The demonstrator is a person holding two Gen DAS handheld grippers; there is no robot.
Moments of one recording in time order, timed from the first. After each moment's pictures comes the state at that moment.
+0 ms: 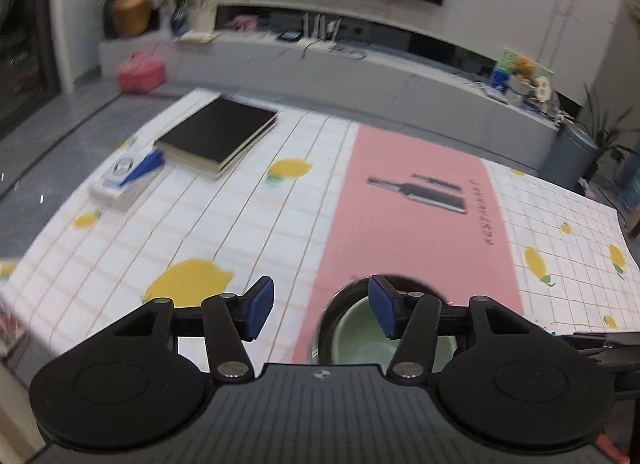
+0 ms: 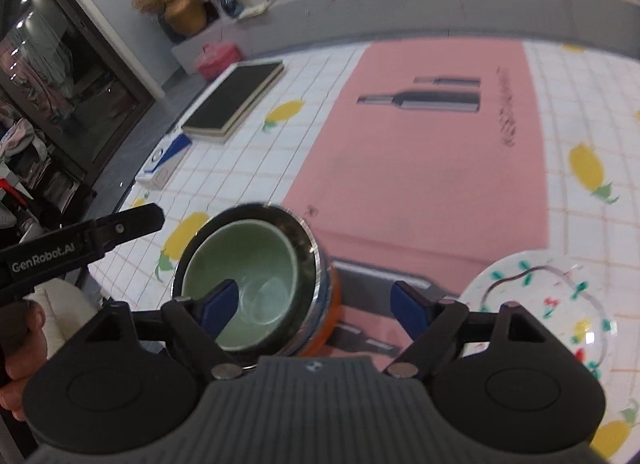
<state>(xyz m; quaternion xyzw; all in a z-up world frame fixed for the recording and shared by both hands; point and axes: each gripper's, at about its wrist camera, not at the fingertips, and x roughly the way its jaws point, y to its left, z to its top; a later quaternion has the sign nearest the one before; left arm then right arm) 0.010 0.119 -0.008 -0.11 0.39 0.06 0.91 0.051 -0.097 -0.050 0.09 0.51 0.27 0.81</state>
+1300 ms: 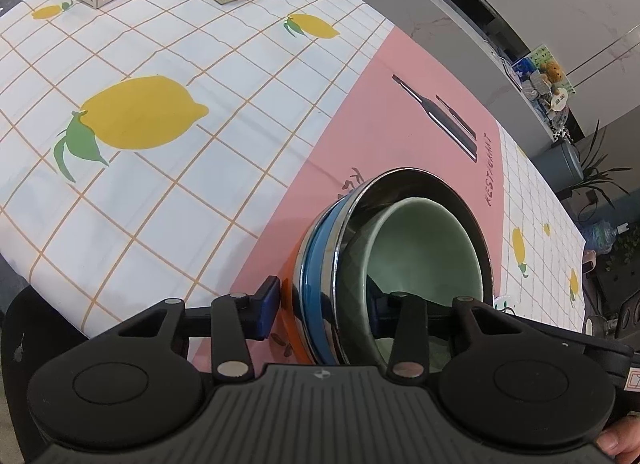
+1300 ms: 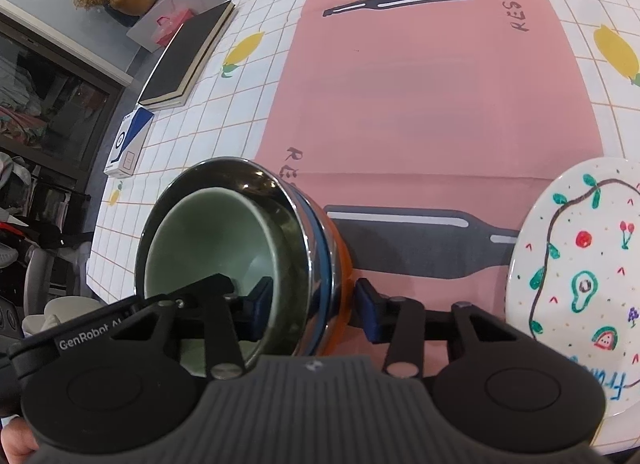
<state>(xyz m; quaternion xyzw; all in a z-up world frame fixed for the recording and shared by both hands) 0.023 0.147 -0.100 -0.31 0.50 0.02 0.81 0.076 -0.078 -0.103 0.15 0.59 0.23 0.76</state>
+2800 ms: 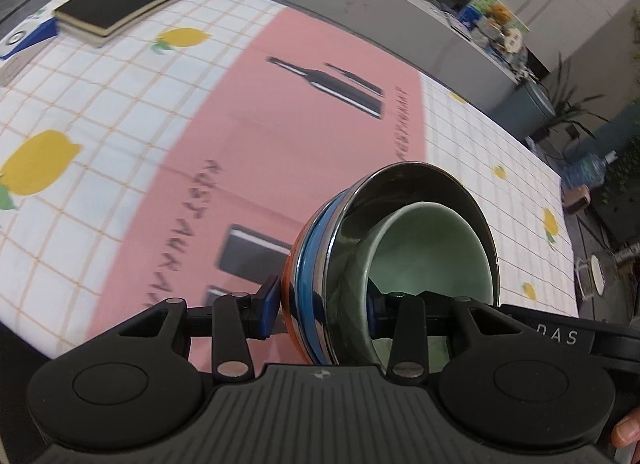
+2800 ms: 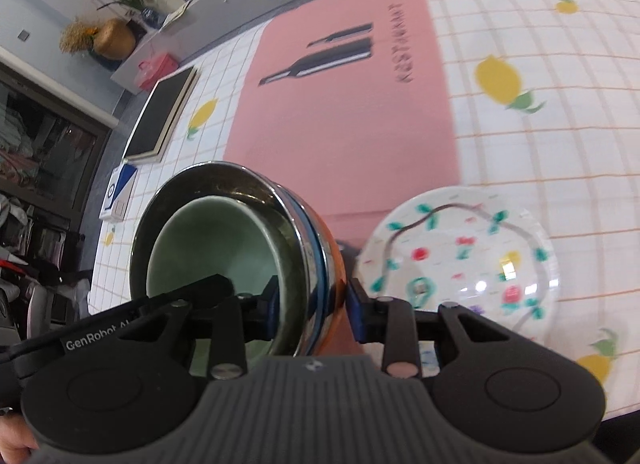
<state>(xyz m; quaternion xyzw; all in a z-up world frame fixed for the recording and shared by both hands) 0.050 0.033 -0.053 -0.22 0.51 -0.04 0.83 0.070 -0.200 -0.058 0.18 0.56 0.19 0.79</state>
